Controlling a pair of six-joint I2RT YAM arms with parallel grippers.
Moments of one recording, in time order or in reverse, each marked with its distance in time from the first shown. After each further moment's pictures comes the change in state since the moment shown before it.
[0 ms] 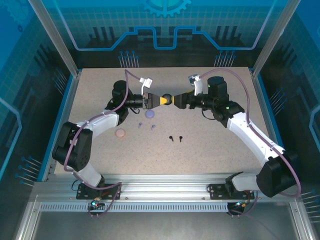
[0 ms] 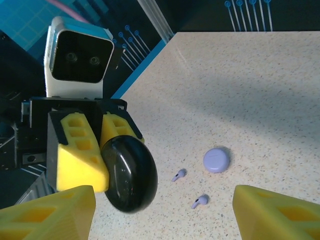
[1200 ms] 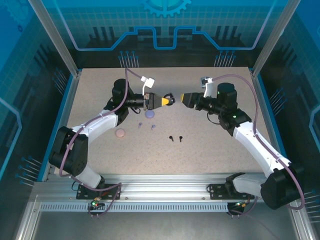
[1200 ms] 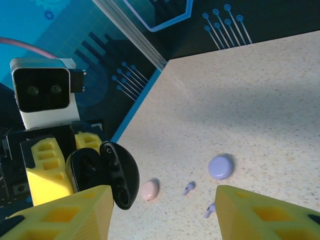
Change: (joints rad) left arm -0.029 -0.055 0.022 -0.034 -0.008 0.057; right arm -0.055 -0.135 -0.165 0.167 0.027 0.237
